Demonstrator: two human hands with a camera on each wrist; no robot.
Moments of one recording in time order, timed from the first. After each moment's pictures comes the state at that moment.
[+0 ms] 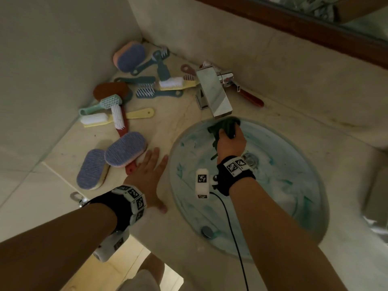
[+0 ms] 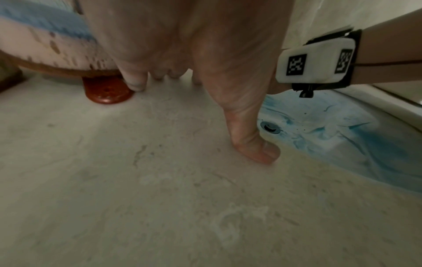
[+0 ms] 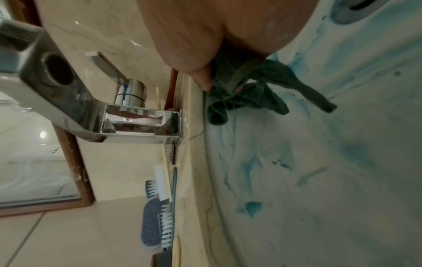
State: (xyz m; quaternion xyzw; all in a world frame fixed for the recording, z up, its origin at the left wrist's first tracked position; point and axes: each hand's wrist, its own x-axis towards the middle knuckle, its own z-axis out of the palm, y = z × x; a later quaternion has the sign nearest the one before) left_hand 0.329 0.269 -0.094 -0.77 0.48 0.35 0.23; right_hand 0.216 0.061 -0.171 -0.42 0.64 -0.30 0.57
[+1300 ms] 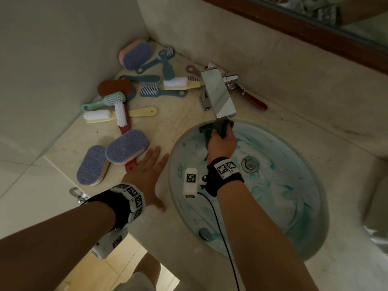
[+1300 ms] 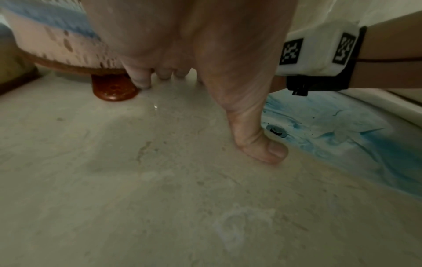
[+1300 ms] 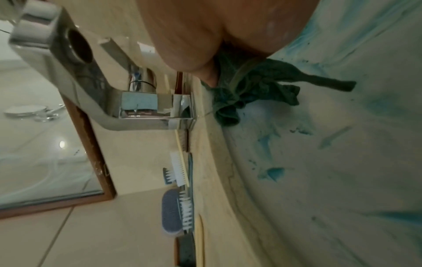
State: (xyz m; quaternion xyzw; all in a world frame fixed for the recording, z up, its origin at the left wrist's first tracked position) left_hand 0.331 0.274 -0.095 -0.78 0.49 0.33 0.21; right_hand 0.245 0.079 -0.170 -0.40 0.63 -0.31 0.59
